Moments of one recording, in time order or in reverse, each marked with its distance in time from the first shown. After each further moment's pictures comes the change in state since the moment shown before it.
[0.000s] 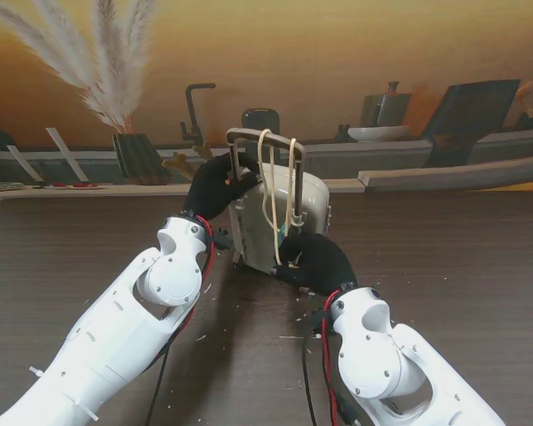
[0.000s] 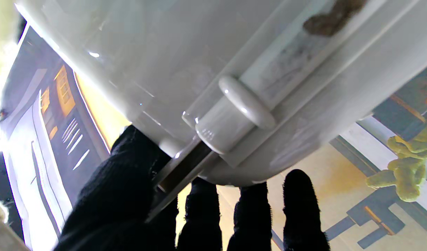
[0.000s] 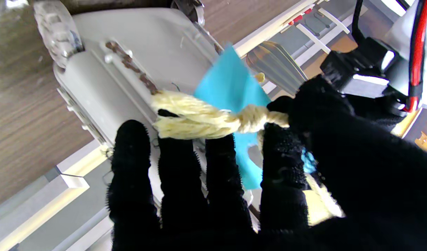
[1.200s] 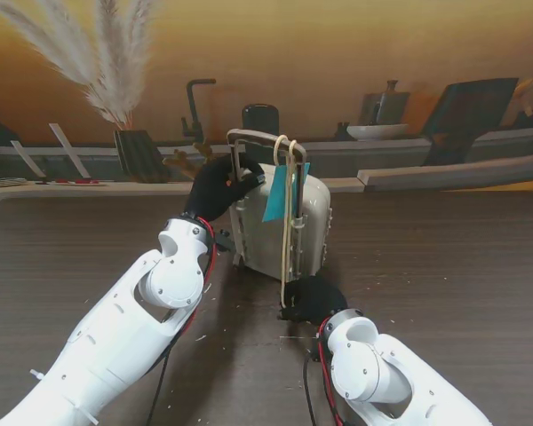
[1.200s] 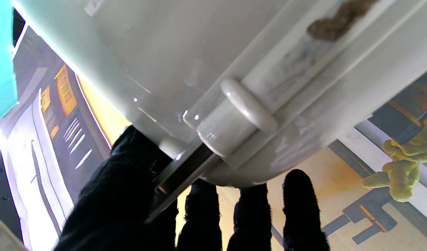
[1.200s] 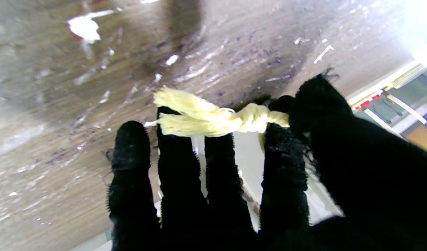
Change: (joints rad) left arm 0.011 -0.003 0.002 -0.016 -0.002 0.016 0.005; right arm 0.070 0.025 -0.106 0.213 -0.025 0.101 0.115; left_hand 0.001 0.002 0.000 0.000 0.001 -0.001 0.009 0.000 0.000 0.000 0.007 0.000 0.000 0.000 0.003 0.000 0.000 0.000 0.000 -0.007; right_hand 0.000 0.000 0.000 0.000 0.000 -0.012 -0.011 0.000 0.000 0.009 -0.022 -0.011 -0.002 0.007 -0.025 -0.009 -0.013 0.000 -0.021 -0.013
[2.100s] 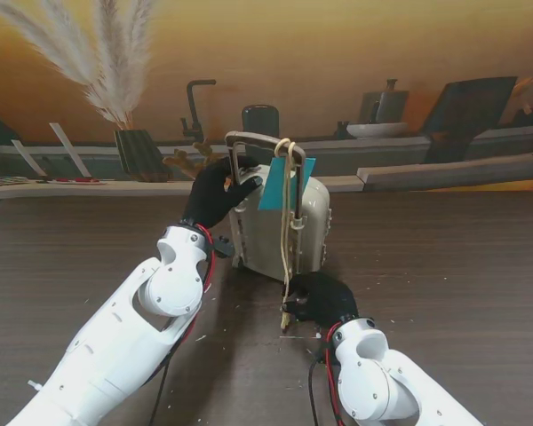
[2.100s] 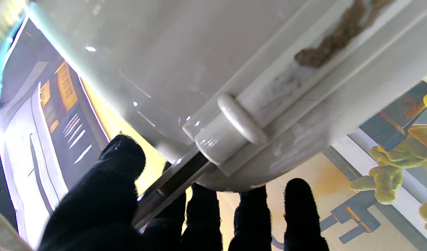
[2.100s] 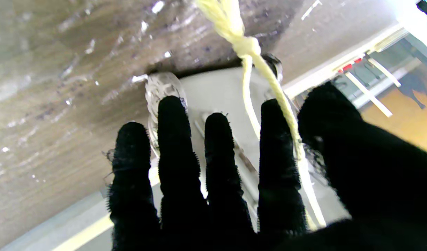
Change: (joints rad) left arm 0.049 -0.002 -0.021 -0.034 -0.010 0.001 0.006; right arm -0.108 -0.012 0.071 -0.040 -0.067 -0.125 -0.167; left_hand -0.140 0.033 0.097 0.020 -0.145 0.113 -0.396 -0.003 -0.107 -0.002 0.004 0.001 -0.074 -0.014 -0.015 0.001 -0.084 -0.023 -0.124 -0.012; right_hand -0.070 0.029 0.003 0.051 -0.060 0.071 -0.368 -0.351 -0.012 0.000 -0.024 -0.038 -0.013 0.000 -0.007 -0.002 -0.014 -0.006 -0.001 -0.011
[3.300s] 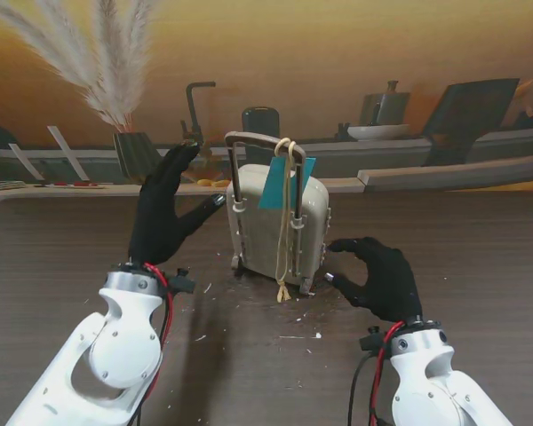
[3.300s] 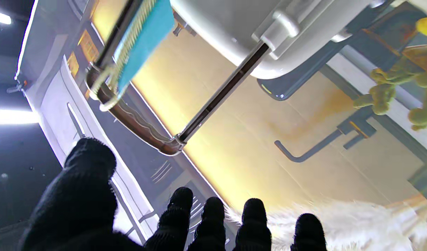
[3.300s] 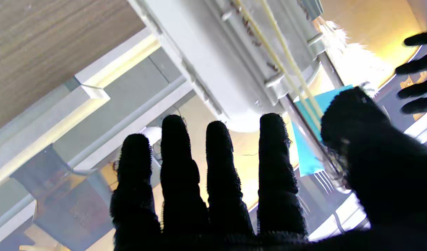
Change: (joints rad) left arm 0.443 0.044 -0.247 -0.485 0.191 0.015 0.014; right arm -0.271 -0.024 0.318 -0.213 -0.061 -0.315 -0.213; left_hand -0.121 0.027 -0.163 0.050 -0.243 0.079 -0.313 -0.116 -0.327 0.083 -0.262 -0.145 -0.214 -0.023 -0.424 -0.088 -0.071 0.000 -0.750 -0.036; right_hand -0.103 0.048 -0.064 0.061 -0.112 0.023 -0.133 -0.010 -0.062 -0.005 -0.169 -0.143 -0.151 0.001 -0.163 -0.084 -0.131 -0.044 -0.164 -0.098
